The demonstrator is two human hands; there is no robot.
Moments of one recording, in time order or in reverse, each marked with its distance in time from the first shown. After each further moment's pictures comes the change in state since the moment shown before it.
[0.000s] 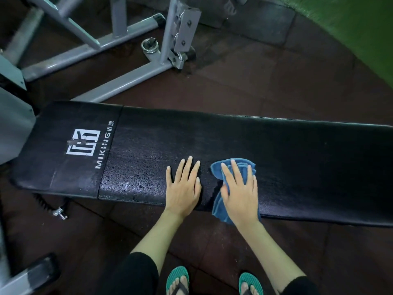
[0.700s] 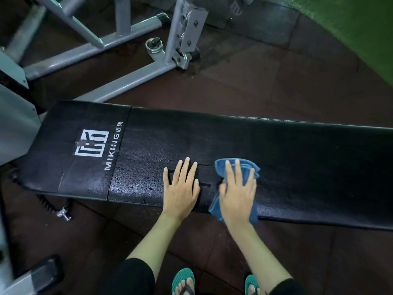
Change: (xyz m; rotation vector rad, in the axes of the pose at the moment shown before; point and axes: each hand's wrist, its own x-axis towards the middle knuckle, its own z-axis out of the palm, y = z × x) left_hand -0.003 -0.034 -0.007 0.029 0.025 -0.013; right_hand 0.008 -0.051 0.005 0.134 -0.003 0.197
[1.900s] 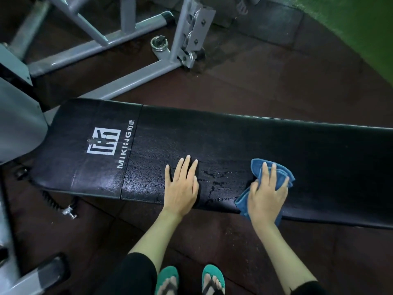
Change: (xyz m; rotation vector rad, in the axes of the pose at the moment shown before) left_hand -0.002 -0.032 -0.008 -0.043 -0.011 0.002; right_hand 0.002 0.030 0.002 0.042 0.138 0.241
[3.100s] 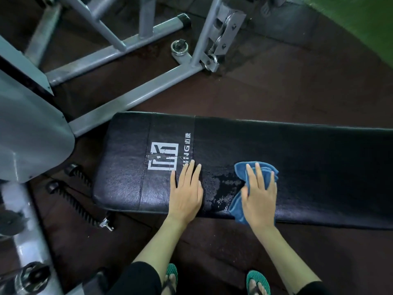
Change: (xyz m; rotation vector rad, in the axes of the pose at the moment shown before) left_hand 0.004 -0.170 -0.043 -0.032 -0.006 0.050; right_hand -0.067 -0.170 0.054 -0.120 -0.059 -0.246
